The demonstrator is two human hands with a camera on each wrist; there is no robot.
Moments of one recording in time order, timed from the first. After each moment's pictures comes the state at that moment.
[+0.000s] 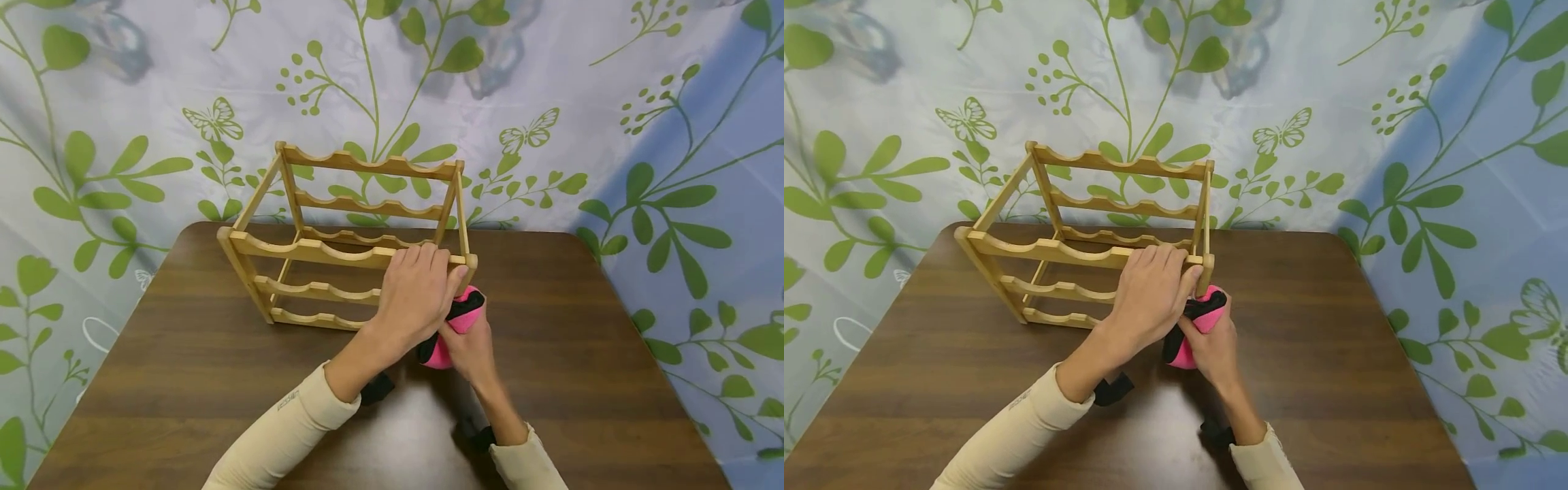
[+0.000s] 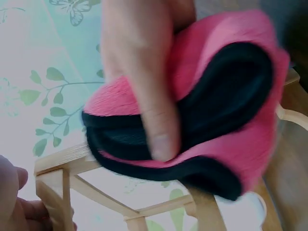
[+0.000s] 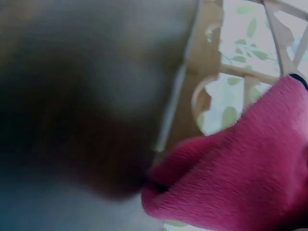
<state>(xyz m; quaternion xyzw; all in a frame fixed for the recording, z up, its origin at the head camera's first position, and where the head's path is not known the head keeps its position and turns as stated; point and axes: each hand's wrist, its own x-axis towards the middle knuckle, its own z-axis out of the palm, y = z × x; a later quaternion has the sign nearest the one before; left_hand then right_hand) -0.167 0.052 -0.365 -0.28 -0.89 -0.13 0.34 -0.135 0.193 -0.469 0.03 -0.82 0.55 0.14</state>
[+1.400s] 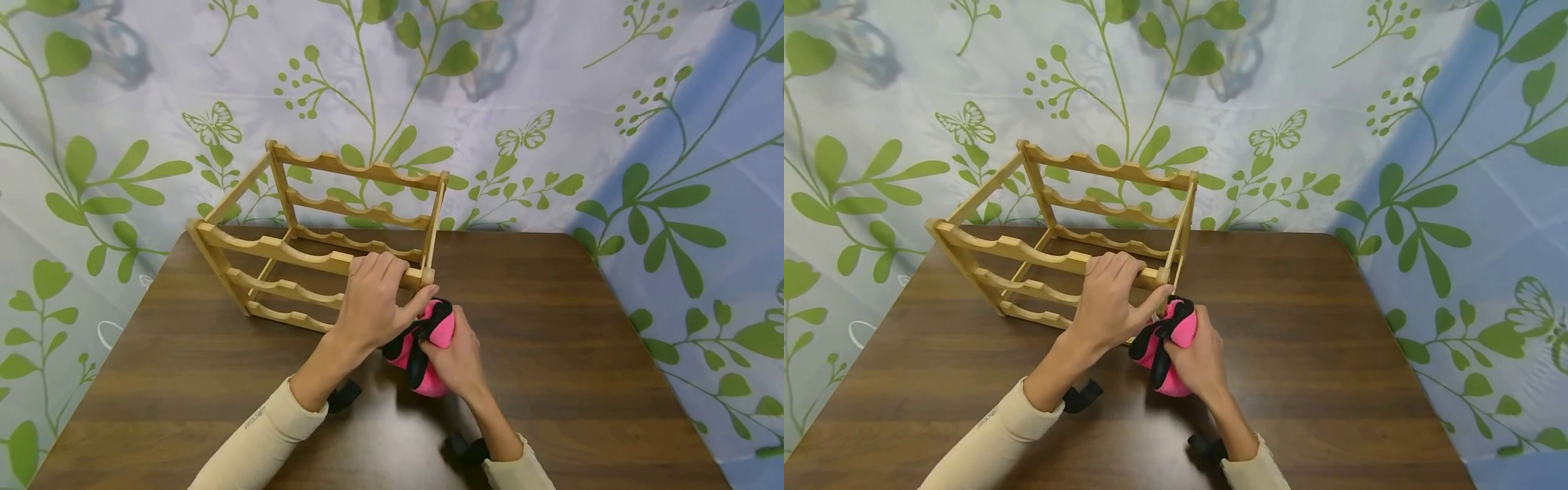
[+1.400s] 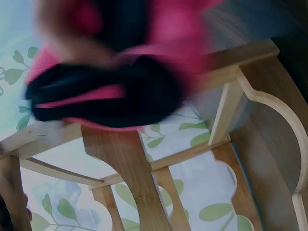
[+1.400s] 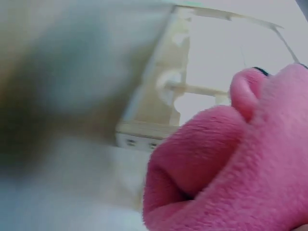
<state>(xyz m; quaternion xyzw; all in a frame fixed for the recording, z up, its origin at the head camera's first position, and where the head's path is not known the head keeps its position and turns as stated) -0.168 0.008 -0.384 -0.32 -0.83 -0.27 0.38 -0.116 0.174 -0.456 0.01 -0.85 0.51 0.12</state>
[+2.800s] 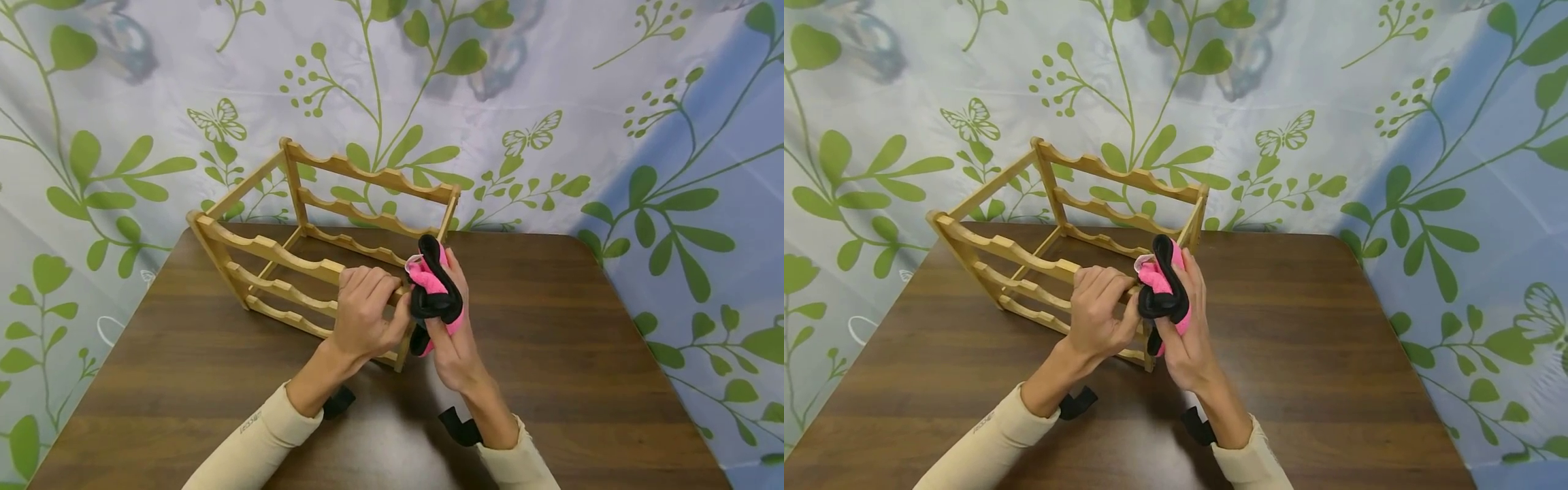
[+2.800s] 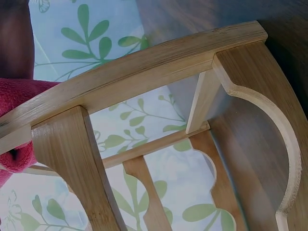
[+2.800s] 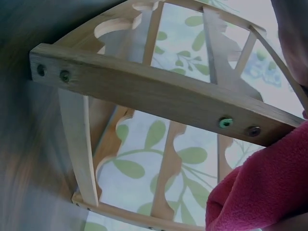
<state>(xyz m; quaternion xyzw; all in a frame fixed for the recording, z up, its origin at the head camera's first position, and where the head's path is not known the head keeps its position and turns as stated) -0.166 -0.002 -0.396 -0.34 -0.72 -0.34 0.51 -0.129 0.148 -0.405 0.34 -0.68 0.61 0.21</state>
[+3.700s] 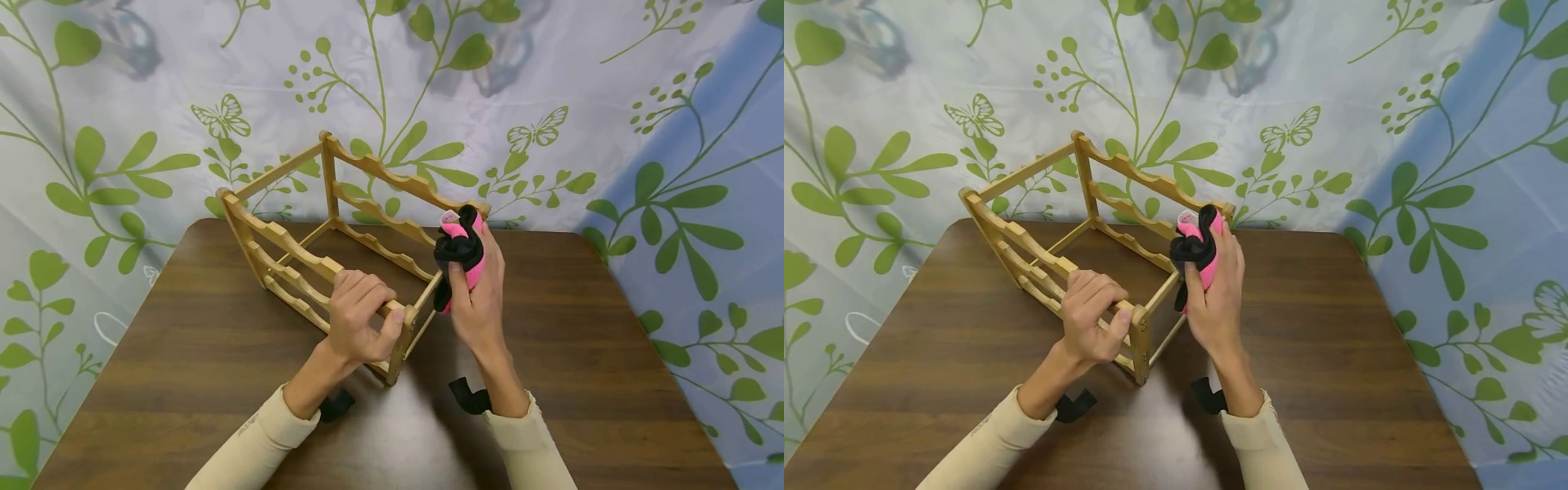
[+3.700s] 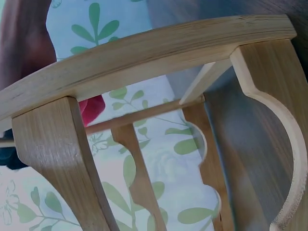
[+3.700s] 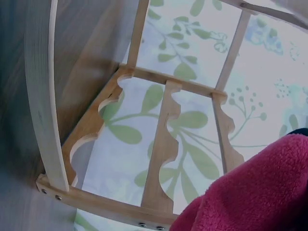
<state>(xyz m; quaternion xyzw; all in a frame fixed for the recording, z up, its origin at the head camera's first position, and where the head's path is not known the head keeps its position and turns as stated) -0.162 -0.011 -0.399 -0.36 -0.64 -0.40 0.54 -0.151 0.157 -0.374 0.16 -0.78 0.50 0.34</state>
